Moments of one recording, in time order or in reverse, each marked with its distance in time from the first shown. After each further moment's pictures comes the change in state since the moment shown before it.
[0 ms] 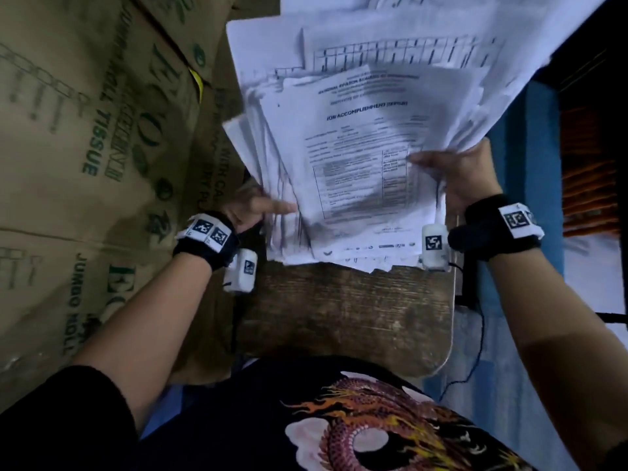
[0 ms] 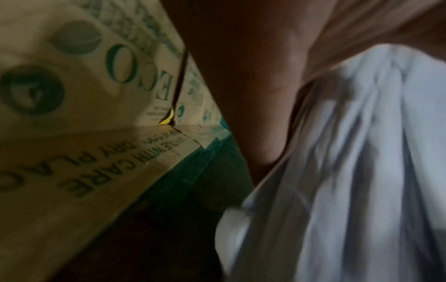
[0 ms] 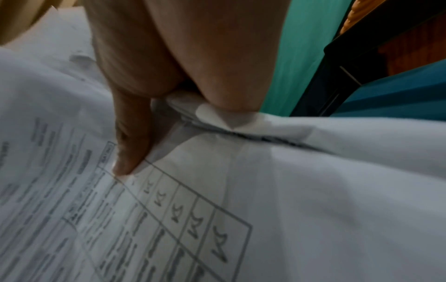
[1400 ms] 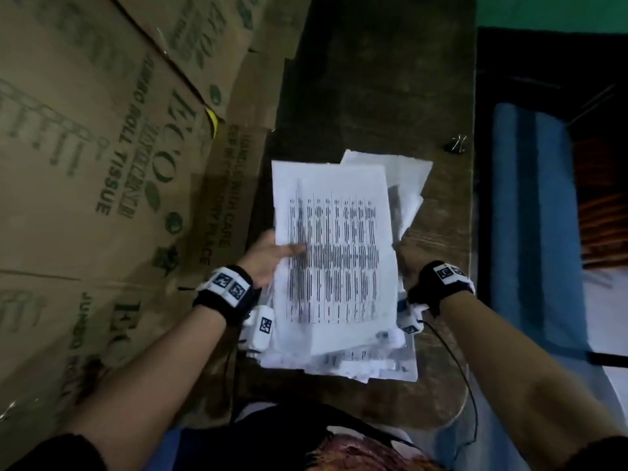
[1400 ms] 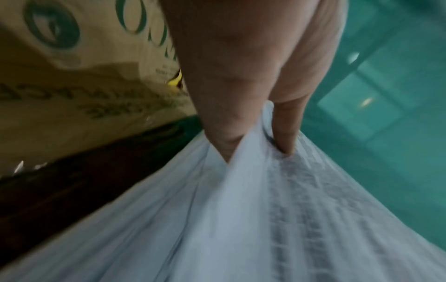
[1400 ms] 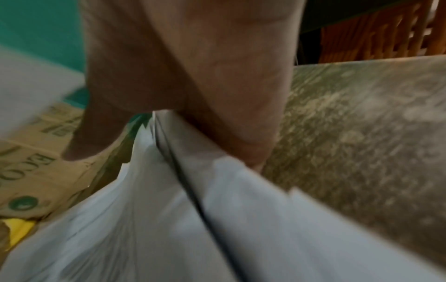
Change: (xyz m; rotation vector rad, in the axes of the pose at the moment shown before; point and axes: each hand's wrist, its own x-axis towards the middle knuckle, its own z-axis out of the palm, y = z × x) left_hand 0.022 -0.036 0.008 -0.098 0.268 -0.165; right_hand 0.034 0.167 -0.011 -0.384 -0.104 0.791
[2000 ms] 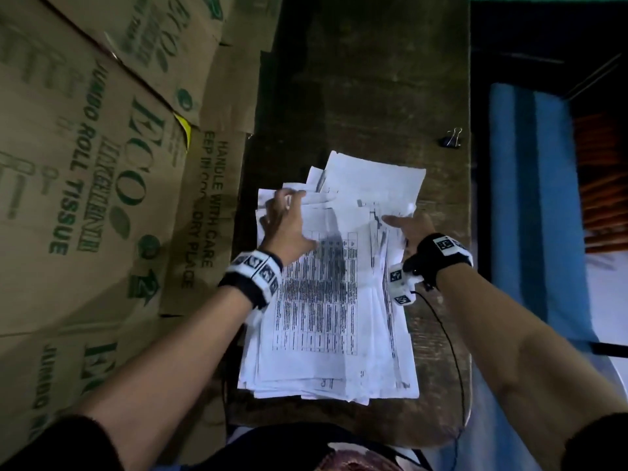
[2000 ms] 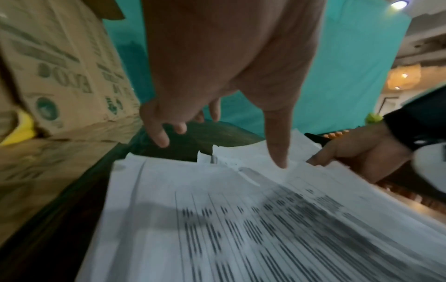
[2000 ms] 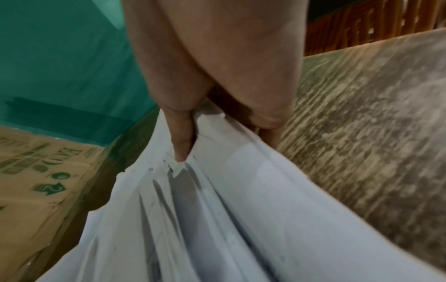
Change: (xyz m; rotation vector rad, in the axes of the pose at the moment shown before) left_hand 0.073 0.039 0.042 1.067 0.266 0.352; right_hand 0.028 -0.063 -0.026 0.134 0.276 -0.103
